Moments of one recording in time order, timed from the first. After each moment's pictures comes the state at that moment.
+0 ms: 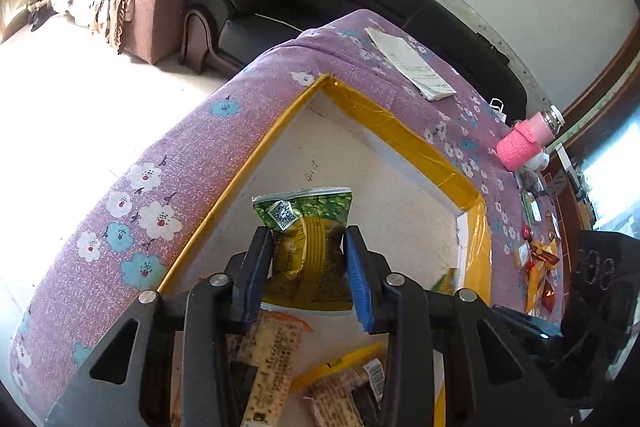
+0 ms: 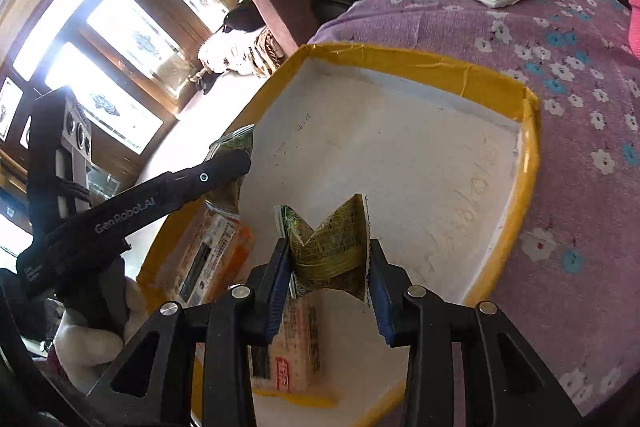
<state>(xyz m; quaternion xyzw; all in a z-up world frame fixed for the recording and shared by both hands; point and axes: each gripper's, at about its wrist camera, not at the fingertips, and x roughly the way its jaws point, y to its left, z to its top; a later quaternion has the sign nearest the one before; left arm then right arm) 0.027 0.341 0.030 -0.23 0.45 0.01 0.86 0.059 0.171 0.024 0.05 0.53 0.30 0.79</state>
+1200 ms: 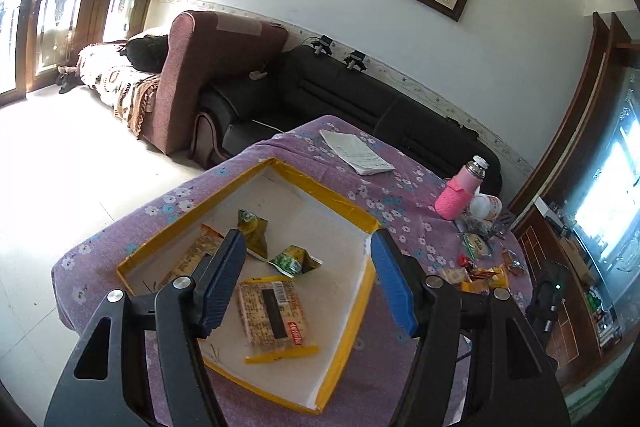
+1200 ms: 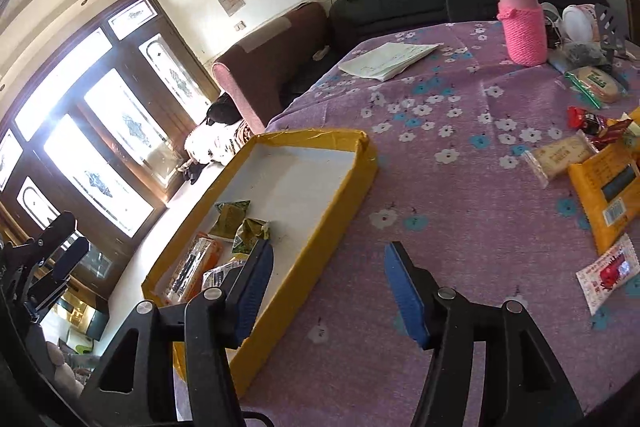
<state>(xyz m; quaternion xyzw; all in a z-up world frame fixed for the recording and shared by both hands) -0.143 0.259 0.144 -0.21 0.26 0.05 0.94 -0.036 0.008 0.073 0.13 0.39 0.24 0.88</state>
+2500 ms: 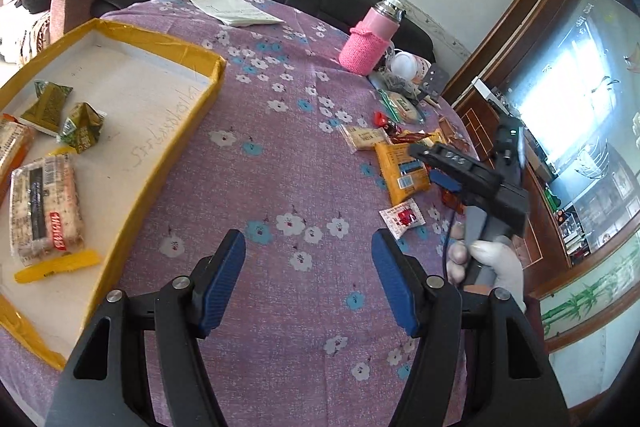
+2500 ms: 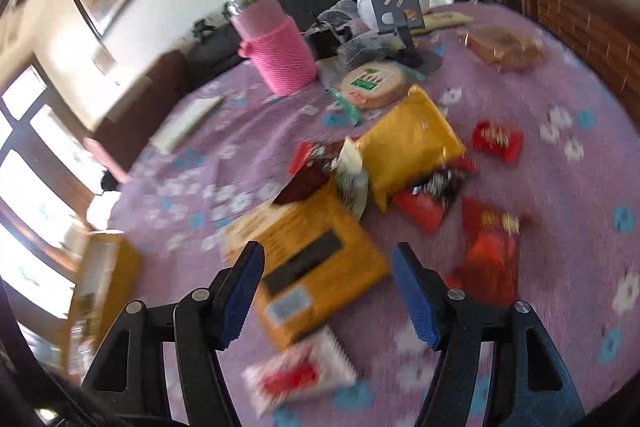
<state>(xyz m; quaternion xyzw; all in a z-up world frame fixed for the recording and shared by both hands) -0.084 0.100 0.066 -0.18 0.42 -0.12 0.88 0.061 -0.191 0.028 0.17 0.41 0.03 0.90</state>
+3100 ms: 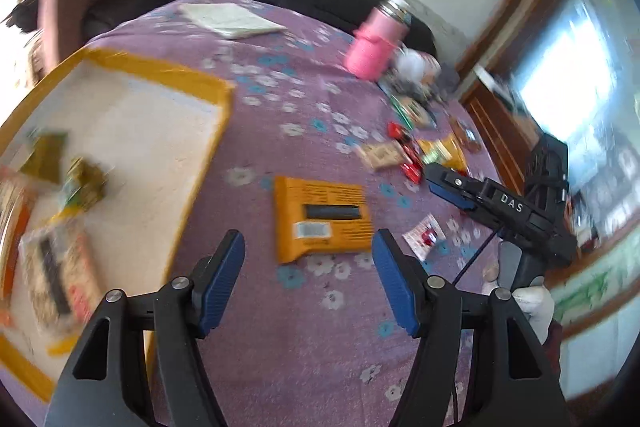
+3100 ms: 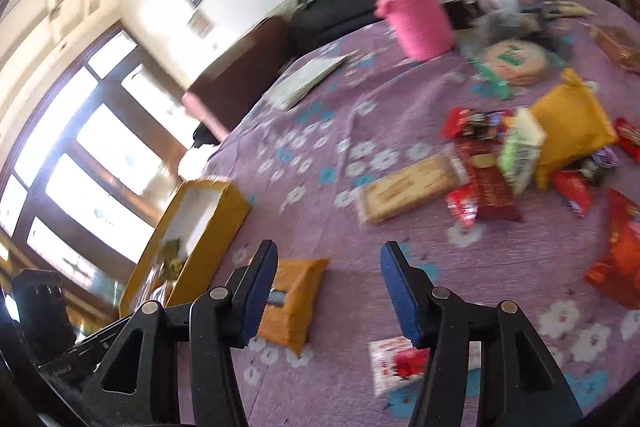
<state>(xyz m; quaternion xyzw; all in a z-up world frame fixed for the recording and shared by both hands) -0.030 0.104 0.075 -0.12 0.44 -0.15 0.88 0.030 -0.160 0.039 0.20 0.40 0.20 0.87</state>
